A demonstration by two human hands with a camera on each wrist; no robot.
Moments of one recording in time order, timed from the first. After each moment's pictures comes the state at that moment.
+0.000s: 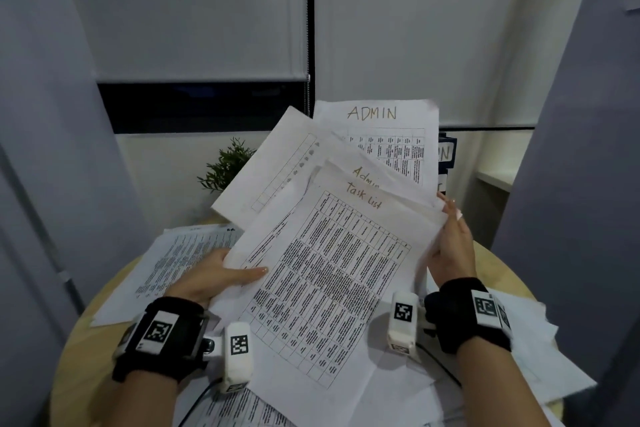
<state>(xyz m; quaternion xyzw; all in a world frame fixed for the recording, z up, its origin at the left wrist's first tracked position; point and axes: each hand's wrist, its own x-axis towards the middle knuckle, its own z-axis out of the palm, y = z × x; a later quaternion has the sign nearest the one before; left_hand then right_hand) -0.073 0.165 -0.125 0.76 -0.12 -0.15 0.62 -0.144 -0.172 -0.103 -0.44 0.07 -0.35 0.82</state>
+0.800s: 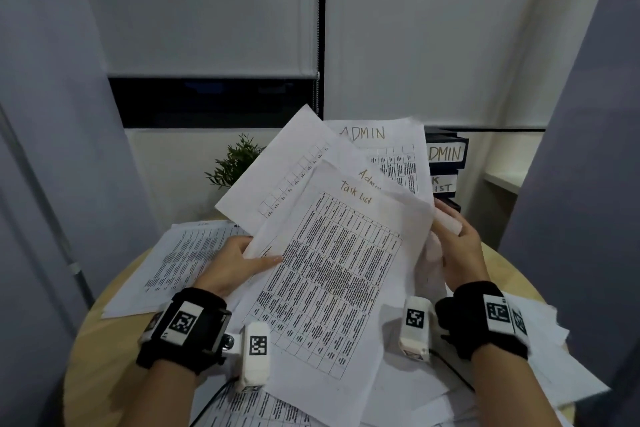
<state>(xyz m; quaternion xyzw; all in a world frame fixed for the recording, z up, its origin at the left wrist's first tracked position) -0.084 0.144 -0.118 0.78 -0.13 -0.01 0.62 -0.148 -0.175 -0.111 -0.54 0.05 -0.33 0.77</state>
